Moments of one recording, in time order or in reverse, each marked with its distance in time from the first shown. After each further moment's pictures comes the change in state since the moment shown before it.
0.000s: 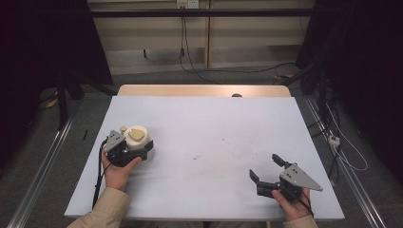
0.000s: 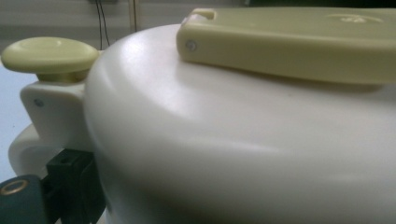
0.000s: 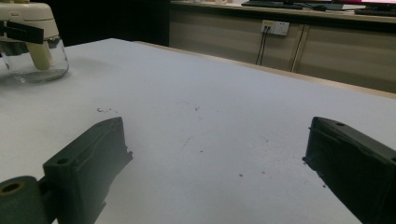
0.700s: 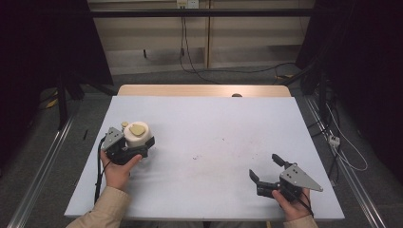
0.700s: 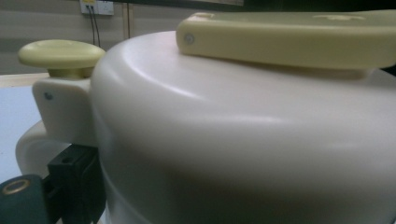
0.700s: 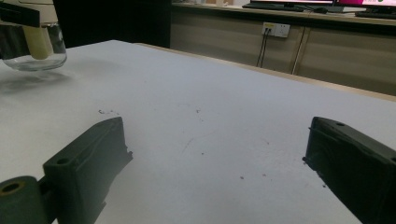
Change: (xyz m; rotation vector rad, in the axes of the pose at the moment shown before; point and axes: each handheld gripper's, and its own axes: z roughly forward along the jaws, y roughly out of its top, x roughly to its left) left arm -0.014 0.020 -0.004 -0.050 -0.038 0.009; right arm 0.000 0.001 0.000 -0.006 0.005 -0.004
